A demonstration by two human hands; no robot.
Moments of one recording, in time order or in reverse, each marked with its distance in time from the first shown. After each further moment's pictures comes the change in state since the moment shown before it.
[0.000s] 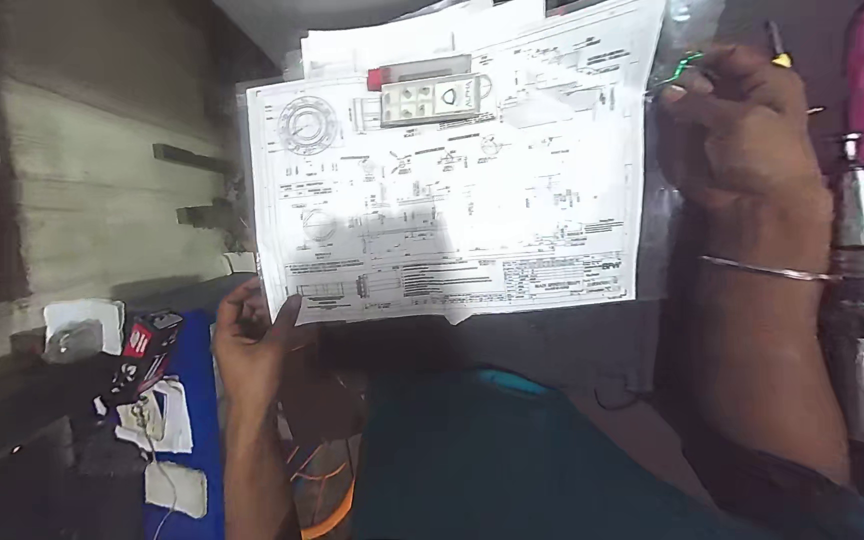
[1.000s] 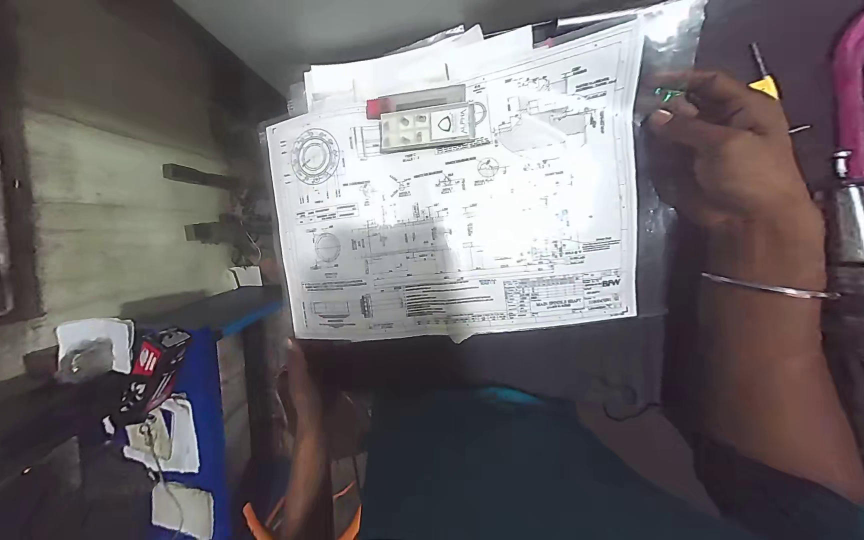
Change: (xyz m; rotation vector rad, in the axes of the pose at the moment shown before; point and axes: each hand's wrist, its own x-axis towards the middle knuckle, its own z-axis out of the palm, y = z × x) left_hand -0.049 -0.045 0.037 -0.230 0.109 -0.369; right_hand 0.005 0.004 -0.001 -0.010 -0.006 0.024
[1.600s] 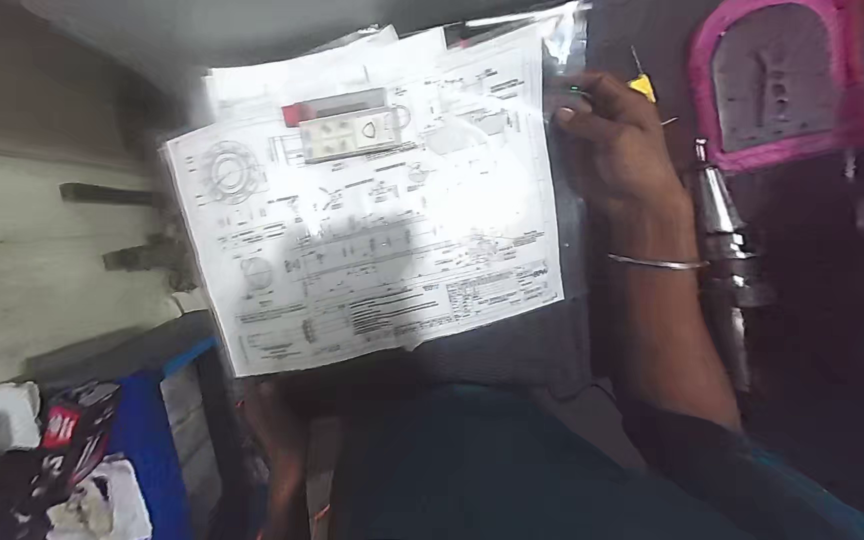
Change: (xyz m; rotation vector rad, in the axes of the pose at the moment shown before) left_hand -0.005 -0.044 -0.005 0.257 -0.076 0.289; right_hand 0.010 -0.004 0.003 -0.016 -0.009 -0.049
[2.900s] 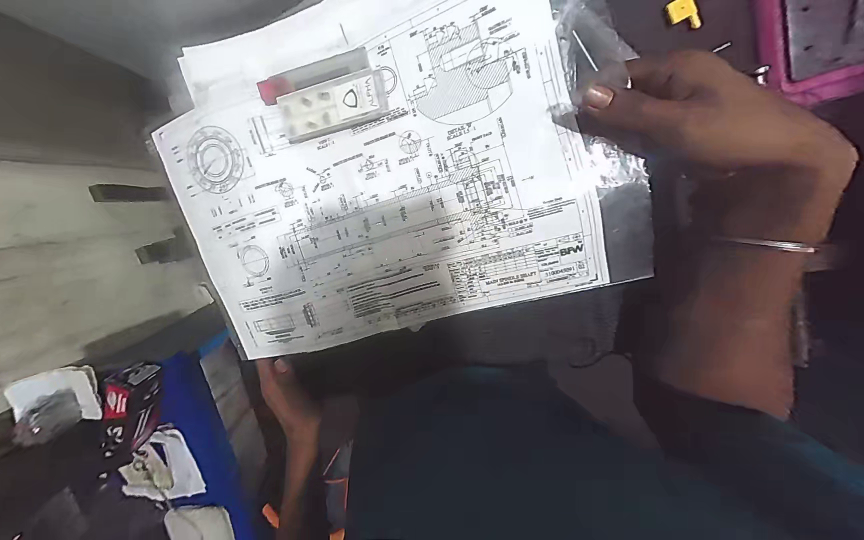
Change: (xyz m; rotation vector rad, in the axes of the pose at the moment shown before) left_hand 0.008 0.010 0.001 0.083 -0.021 0.121; right_hand -0.011 -0.023 -0.035 -0.352 -0.304 0.152
